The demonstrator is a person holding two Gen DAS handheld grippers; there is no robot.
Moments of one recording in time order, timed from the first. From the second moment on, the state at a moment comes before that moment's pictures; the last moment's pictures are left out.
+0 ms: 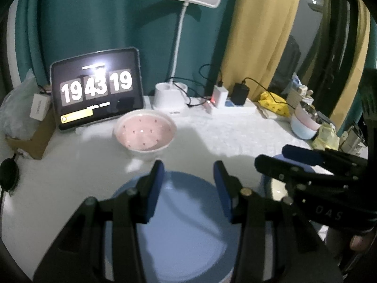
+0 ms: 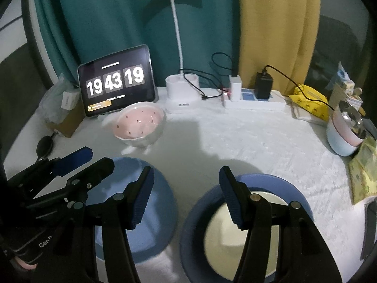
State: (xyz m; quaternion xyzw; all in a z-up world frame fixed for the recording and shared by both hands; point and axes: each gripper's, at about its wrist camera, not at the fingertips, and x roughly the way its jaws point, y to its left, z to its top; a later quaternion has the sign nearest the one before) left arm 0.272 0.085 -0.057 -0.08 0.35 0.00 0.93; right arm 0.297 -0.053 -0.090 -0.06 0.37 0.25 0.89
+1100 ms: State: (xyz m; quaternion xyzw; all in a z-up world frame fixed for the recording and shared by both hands) left arm 0.352 0.209 -0.097 -0.12 0.38 0.04 0.92; right arm 0.385 0.063 -0.127 -0.07 0.40 0.25 0.88
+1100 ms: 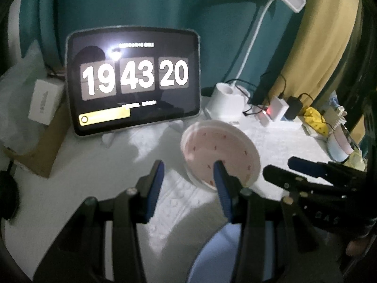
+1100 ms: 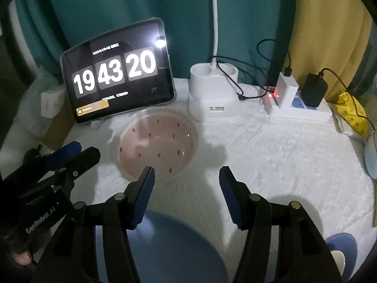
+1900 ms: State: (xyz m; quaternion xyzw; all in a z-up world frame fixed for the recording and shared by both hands) left arm 0.391 0.209 -0.137 -0.10 0.42 0.00 0.90; right arm 0.416 0.083 -0.182 -0.06 0.53 0.22 0.81
